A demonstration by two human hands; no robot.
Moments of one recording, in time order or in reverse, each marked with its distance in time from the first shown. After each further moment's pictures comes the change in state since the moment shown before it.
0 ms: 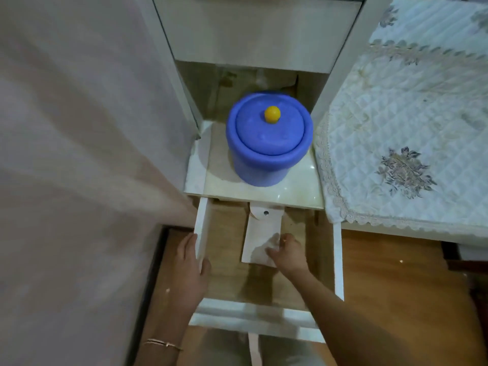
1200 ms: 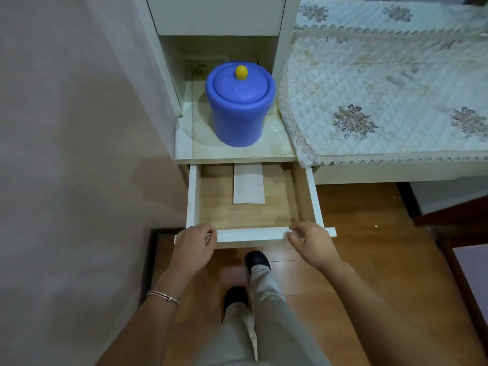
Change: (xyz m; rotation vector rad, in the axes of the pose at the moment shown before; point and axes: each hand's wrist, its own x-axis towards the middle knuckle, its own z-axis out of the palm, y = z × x) left_hand -0.039 -0.029 0.000 0.218 -0.152 0.382; right_hand -0.111 0.084 -0.018 -0.301 0.310 -0.320
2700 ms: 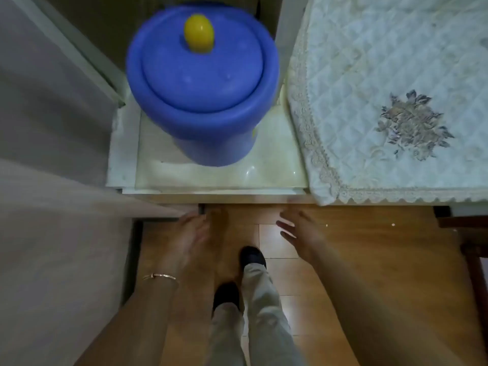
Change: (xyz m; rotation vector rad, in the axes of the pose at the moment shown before) left_hand 0.165 0.002 0.074 -1.106 -0.029 -0.819; right_hand 0.181 0.038 0.043 1.229 -0.259 0.702
